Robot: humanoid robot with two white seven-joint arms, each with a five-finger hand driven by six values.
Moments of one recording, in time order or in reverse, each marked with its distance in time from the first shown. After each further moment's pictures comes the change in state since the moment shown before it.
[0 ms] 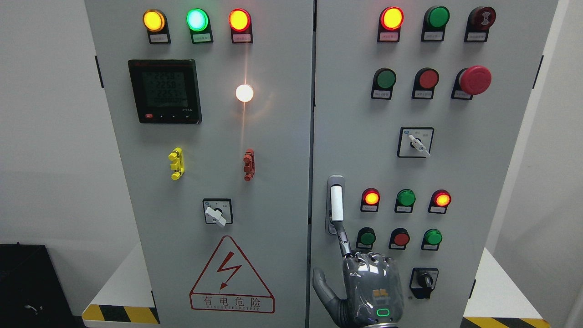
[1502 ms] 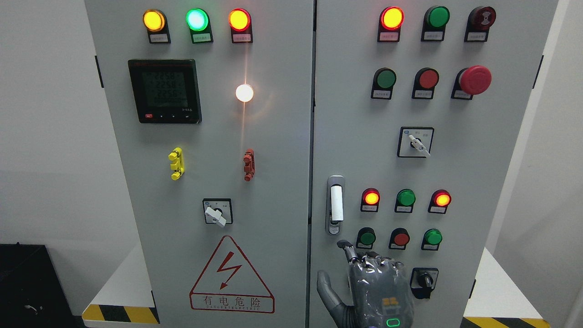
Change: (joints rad) left arm 0.000 0.000 0.000 0.000 0.000 0.000 0.000; right arm 0.062 -0.005 -0.004 -0.119 -0.010 -0.031 -0.008
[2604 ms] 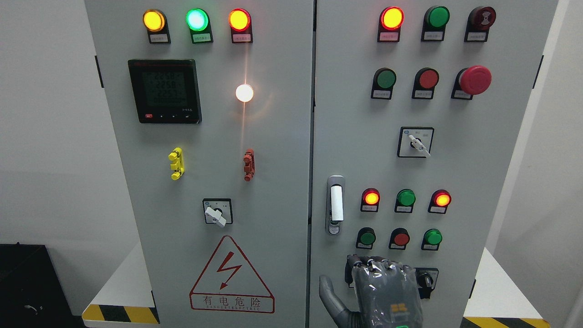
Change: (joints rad) left arm 0.000 0.000 0.000 0.000 0.000 0.000 0.000; right arm 0.040 0.000 -0.006 -0.080 -0.002 -0.022 0.039
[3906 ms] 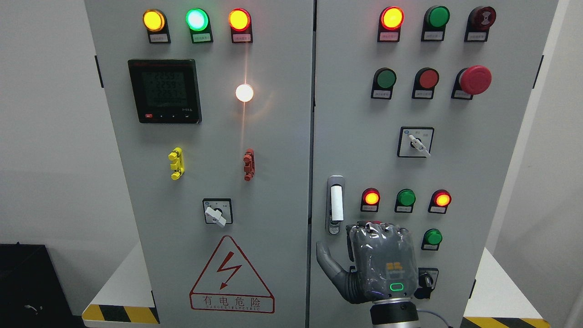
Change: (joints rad) left arm 0.000 0.000 0.000 0.000 0.000 0.000 0.000; right arm -0.198 0.007 -0.018 0.107 0.003 0.046 0.035
